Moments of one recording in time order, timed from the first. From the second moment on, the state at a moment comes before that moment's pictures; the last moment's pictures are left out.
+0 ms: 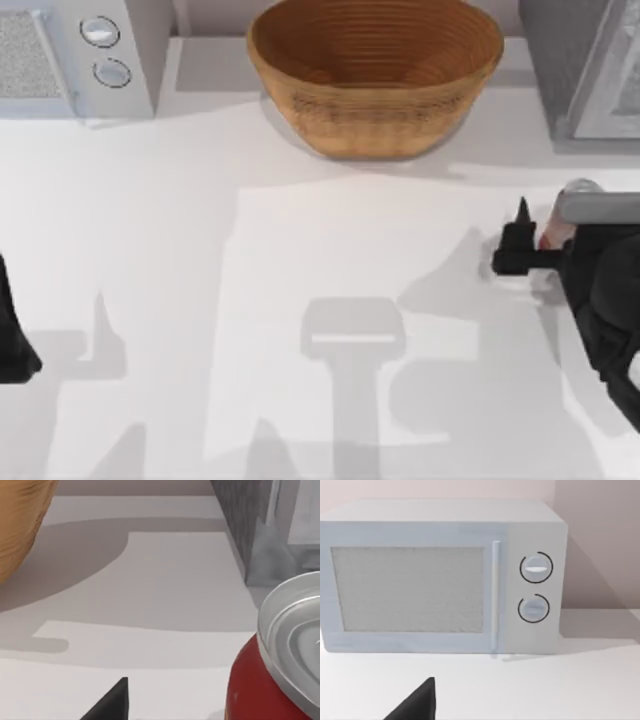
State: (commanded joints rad) left arm 0.00 0.00 0.00 0.00 0.00 0.00; right arm 0.31 2.24 0.51 1.52 0.34 0.08
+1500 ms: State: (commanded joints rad) left arm 0.00 0.00 0.00 0.00 0.00 0.00; right arm 0.31 2.11 0.51 1.37 0.33 0.08
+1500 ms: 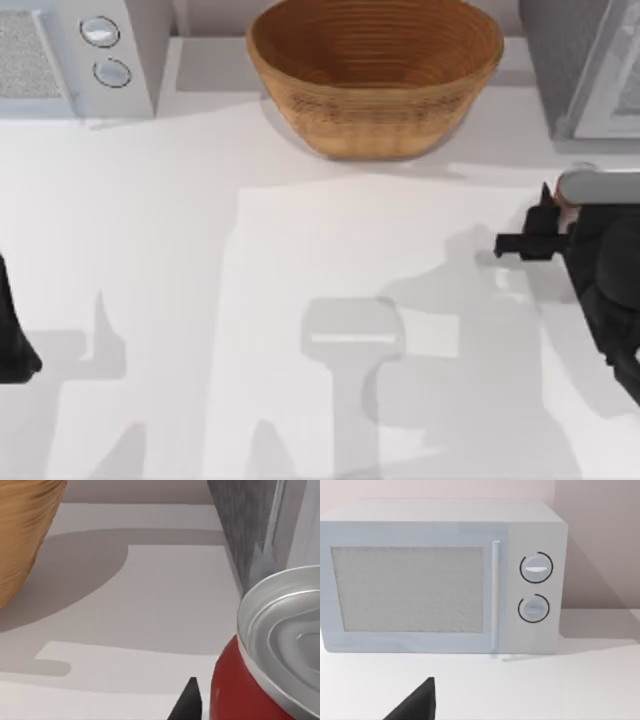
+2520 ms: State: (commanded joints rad) left arm 0.00 0.00 0.00 0.00 0.00 0.00; right arm 0.31 1.52 0.60 0.71 0.33 0.09
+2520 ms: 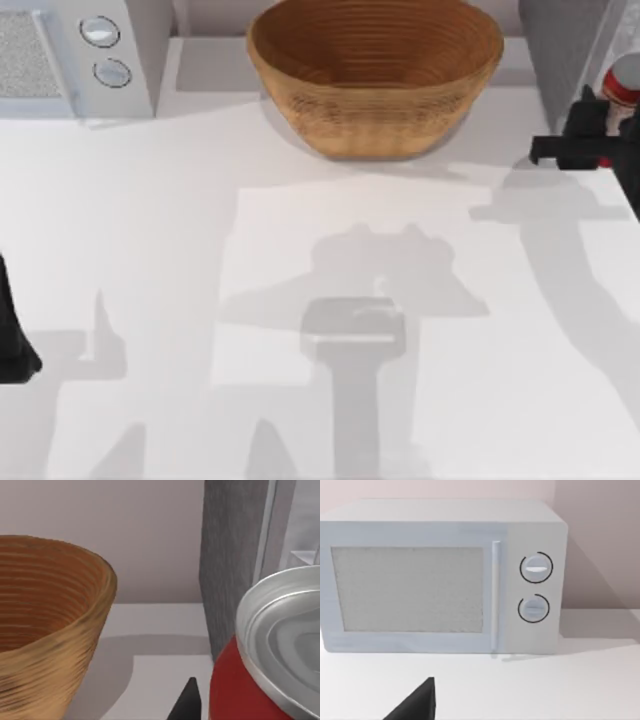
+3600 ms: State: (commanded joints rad) left arm 0.00 0.00 0.00 0.00 0.00 0.00; right arm 0.07 0.25 0.13 0.15 0.07 0.01
